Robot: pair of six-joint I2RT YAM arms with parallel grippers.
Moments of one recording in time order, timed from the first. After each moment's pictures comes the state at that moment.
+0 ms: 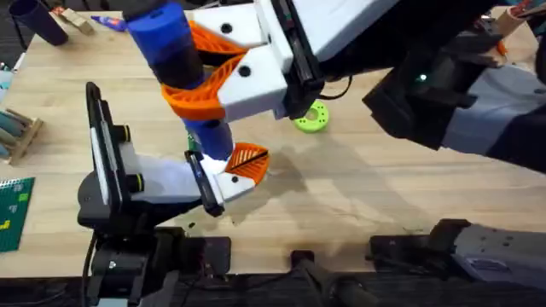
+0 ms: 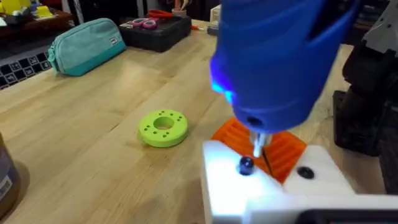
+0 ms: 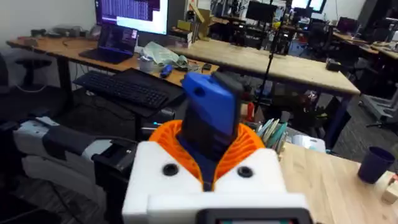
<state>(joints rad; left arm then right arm) -0.01 0.00 0.01 -0.11 1.11 0.05 0.76 1.39 0.96 0.72 -1.07 0.08</state>
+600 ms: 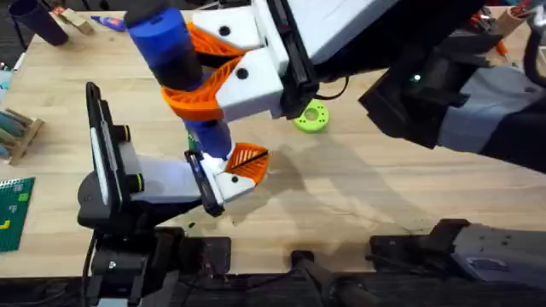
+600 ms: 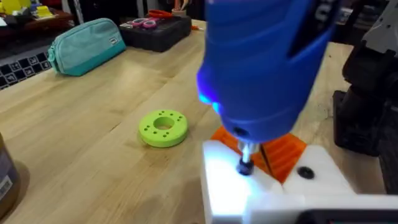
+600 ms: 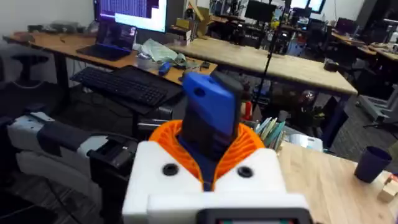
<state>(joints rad) -0.01 0.00 0.01 -0.11 1.11 0.05 0.76 1.41 0.96 0.72 -1.07 0.05</state>
